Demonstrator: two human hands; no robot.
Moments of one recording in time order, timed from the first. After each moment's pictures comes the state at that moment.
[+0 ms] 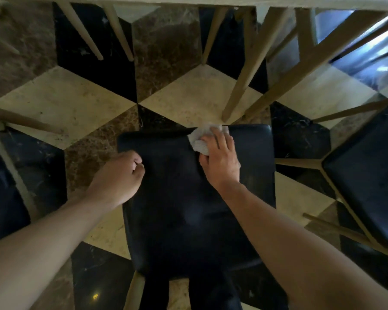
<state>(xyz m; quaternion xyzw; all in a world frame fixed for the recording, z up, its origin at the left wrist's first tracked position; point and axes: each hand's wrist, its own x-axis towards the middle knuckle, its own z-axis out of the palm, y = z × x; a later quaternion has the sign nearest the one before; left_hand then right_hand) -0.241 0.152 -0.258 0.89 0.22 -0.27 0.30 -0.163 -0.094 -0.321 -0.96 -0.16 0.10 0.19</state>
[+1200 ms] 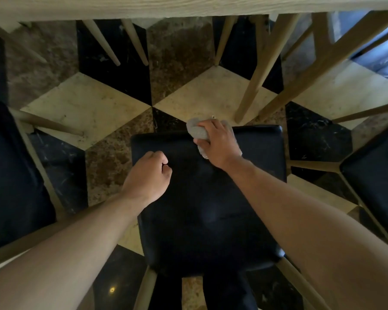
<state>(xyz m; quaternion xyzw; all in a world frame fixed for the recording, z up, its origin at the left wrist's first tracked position) -0.226 0.117 -0.247 0.90 0.22 -0.25 0.28 -0.109 -0.061 -0.318 -0.92 -0.19 0.24 0.25</state>
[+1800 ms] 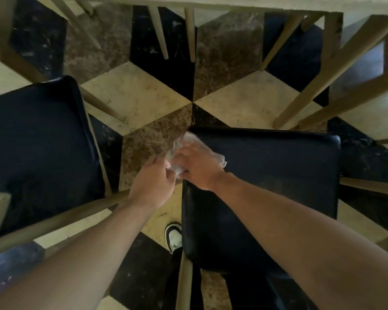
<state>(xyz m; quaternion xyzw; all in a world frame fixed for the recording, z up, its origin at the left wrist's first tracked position) -0.310 0.208 -0.246 0.88 0.32 -0.22 0.29 -0.209 0.090 -0.314 -0.81 -0.52 0.24 0.06</state>
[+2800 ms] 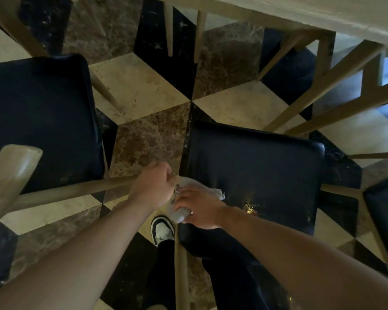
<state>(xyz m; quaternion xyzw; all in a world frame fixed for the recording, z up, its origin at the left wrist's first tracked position) -0.358 0.205 -0.229 0.84 0.32 -0.26 0.34 -0.308 0.032 -0.297 -0.72 -0.53 0.44 0.13</state>
